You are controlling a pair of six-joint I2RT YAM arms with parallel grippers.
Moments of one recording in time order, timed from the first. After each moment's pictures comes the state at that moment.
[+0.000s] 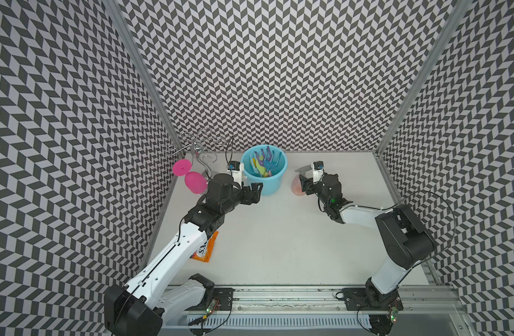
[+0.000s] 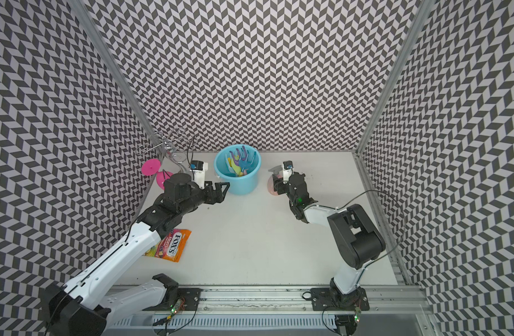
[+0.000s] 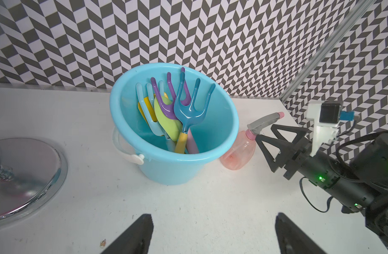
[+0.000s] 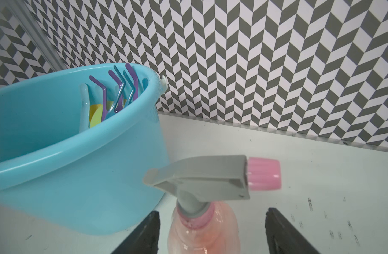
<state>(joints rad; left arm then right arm) -0.45 1.07 0.95 -0.28 0.06 -0.34 0.43 1.70 0.83 0.62 0.10 0.08</state>
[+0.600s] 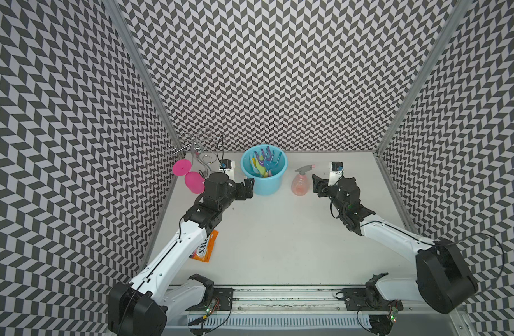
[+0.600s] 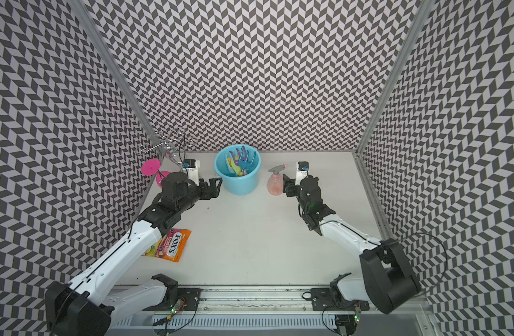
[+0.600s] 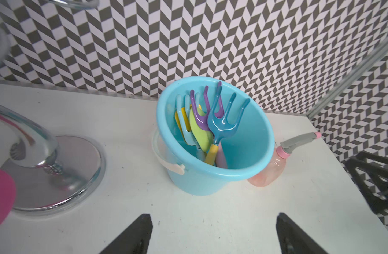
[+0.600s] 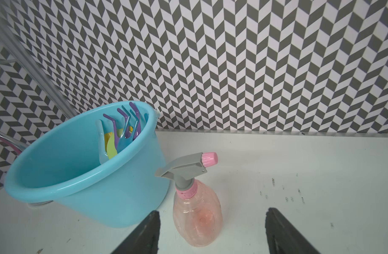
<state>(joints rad) -0.36 1.11 0.92 -0.21 -0.02 -0.34 0.43 1.31 0.72 0.38 0.22 0.20</state>
